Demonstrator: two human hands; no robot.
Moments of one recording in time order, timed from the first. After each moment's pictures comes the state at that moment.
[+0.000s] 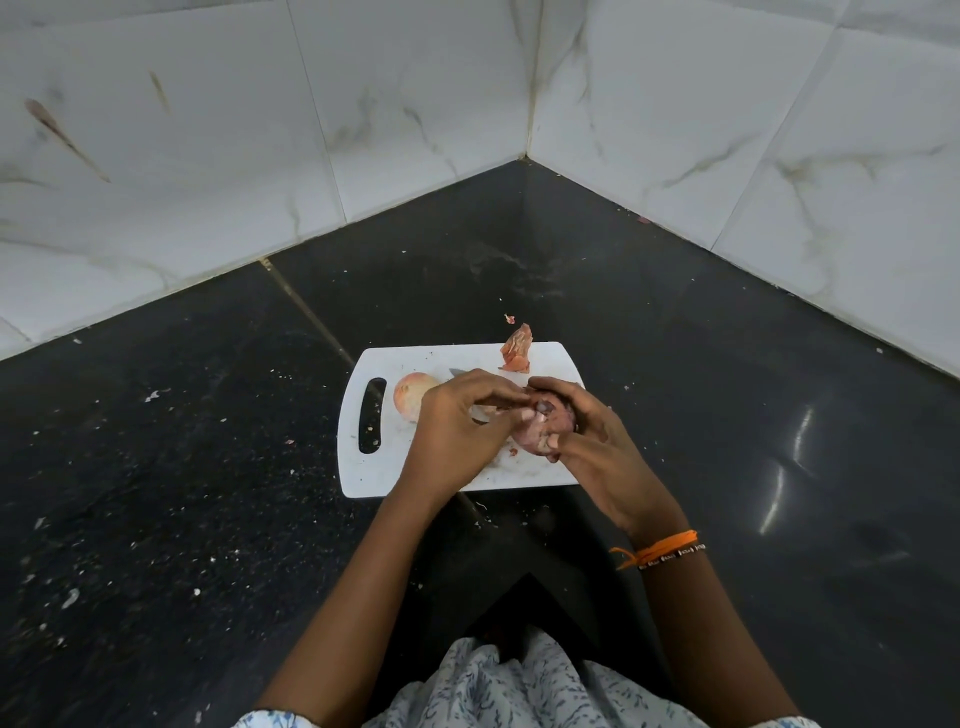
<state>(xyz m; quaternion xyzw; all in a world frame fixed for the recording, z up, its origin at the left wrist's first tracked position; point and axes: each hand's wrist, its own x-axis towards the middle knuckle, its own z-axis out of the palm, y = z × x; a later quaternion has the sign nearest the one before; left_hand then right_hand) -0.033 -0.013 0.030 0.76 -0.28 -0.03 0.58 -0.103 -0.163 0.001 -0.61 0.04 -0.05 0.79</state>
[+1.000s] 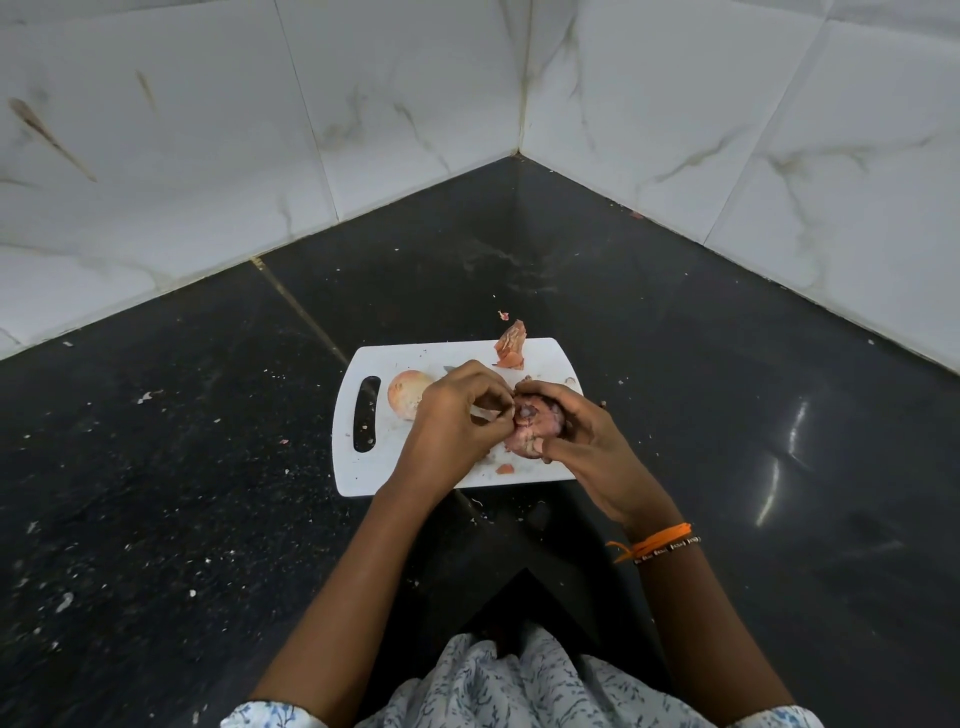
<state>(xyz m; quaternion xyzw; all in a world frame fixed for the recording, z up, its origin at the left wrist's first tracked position) -0.027 -0.012 0.025 0.79 -0.34 0.01 0.50 -0.104 -0.165 0.000 -0.67 0.04 -0.03 0.74</state>
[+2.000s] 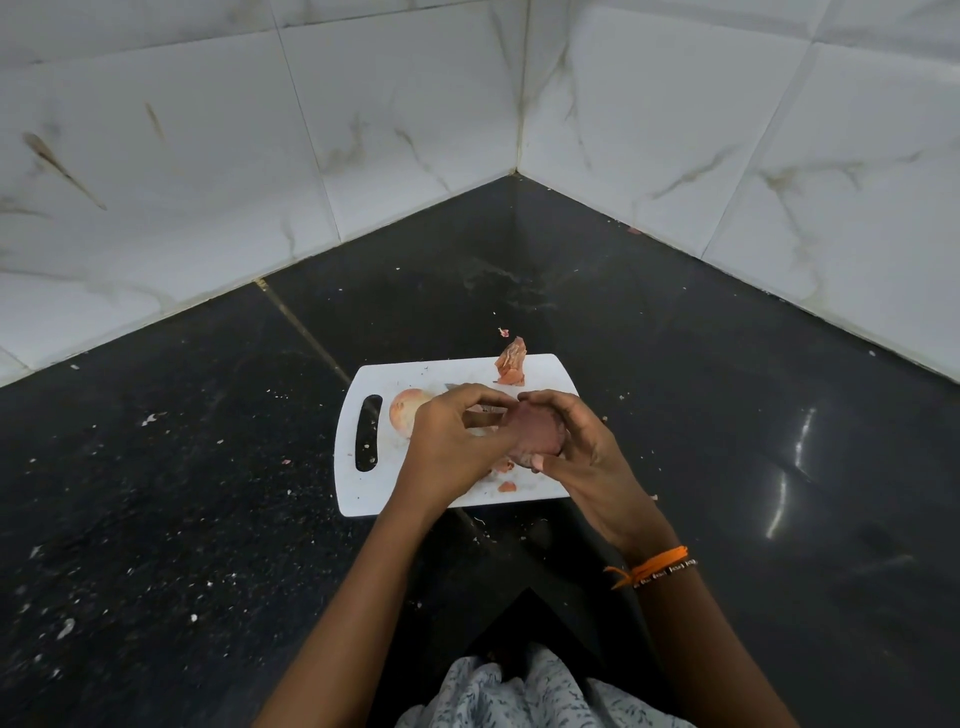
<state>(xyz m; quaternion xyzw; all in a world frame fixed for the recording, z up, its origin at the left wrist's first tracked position) -0.031 -0.014 0.033 0.79 -0.21 -0.11 0.57 -0.105 -0.158 -0.004 -0.61 0.01 -0.09 0.79</state>
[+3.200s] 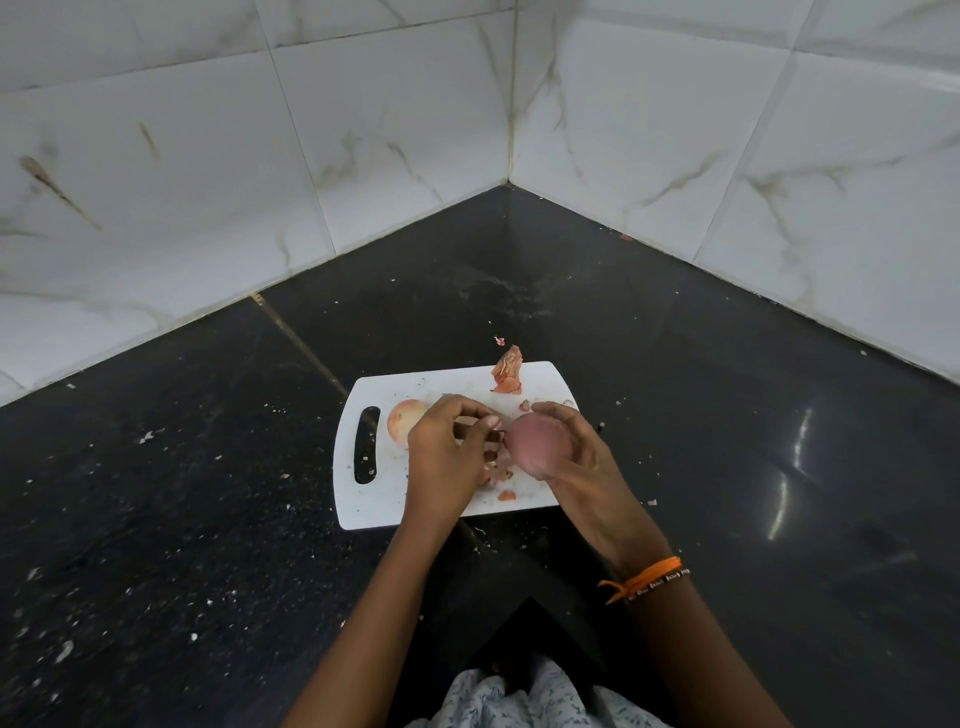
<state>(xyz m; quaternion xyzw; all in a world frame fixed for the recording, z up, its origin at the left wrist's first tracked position) -0.033 -0.022 0.022 0.80 -0.14 -0.01 0.58 -0.102 -0.154 -0.013 -0.53 0.09 -0.10 0.84</state>
